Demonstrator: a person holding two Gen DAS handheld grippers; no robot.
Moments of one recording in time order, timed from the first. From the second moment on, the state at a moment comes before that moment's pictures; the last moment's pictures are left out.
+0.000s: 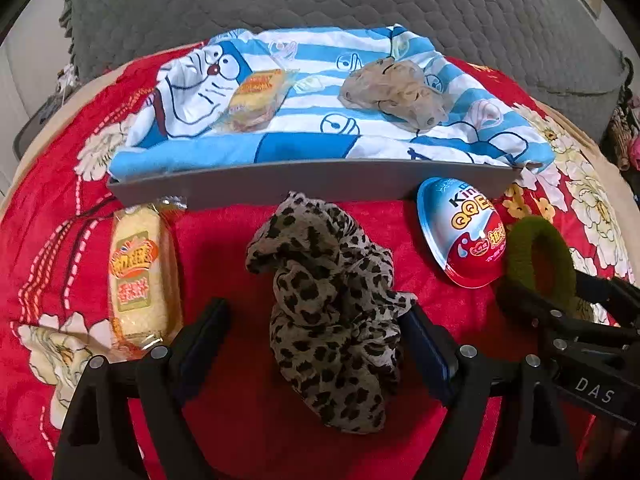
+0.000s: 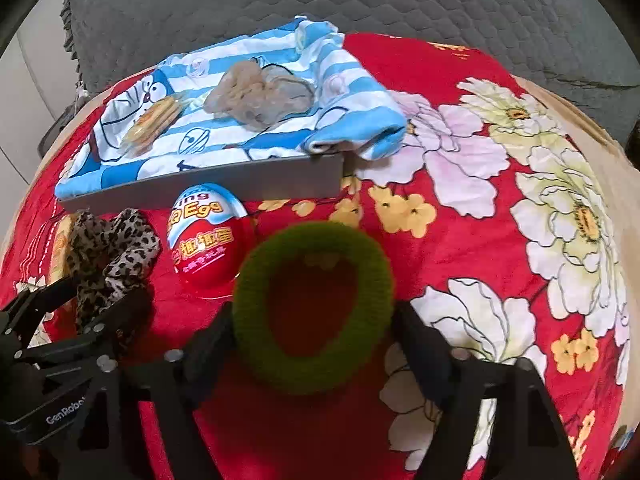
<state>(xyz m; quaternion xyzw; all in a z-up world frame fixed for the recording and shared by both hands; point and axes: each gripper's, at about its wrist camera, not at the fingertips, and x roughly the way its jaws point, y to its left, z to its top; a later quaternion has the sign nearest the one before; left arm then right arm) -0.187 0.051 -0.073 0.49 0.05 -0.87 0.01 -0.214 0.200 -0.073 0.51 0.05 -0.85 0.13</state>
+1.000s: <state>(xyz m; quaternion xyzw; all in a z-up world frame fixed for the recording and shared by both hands) -0.186 0.044 -0.065 0.49 0.08 -0.87 -0.03 -0.197 0.228 -0.045 0.50 -0.03 -0.85 0.17</state>
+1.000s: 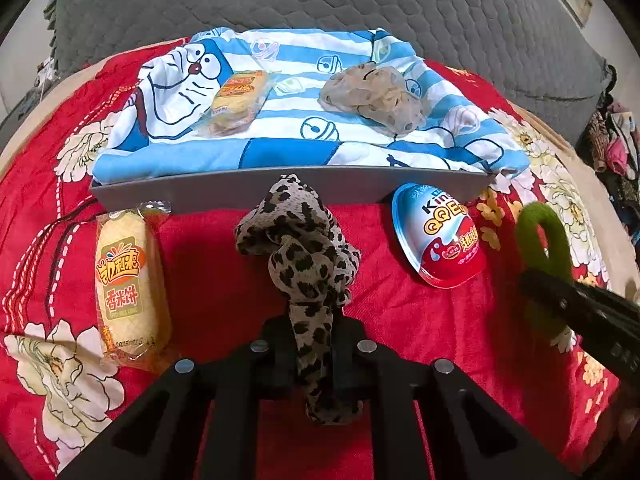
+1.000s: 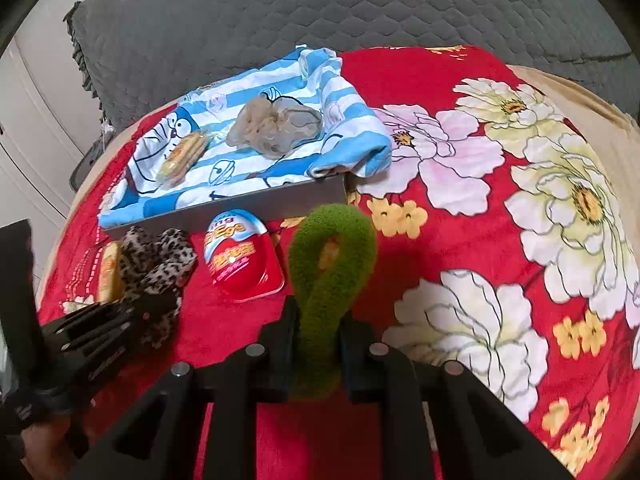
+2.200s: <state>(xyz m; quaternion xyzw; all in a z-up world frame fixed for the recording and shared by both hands) -0.115 0.053 0.014 0.44 0.05 -0.90 -0.03 -0.126 0.203 0.015 0.45 -0.03 -0.86 0.24</state>
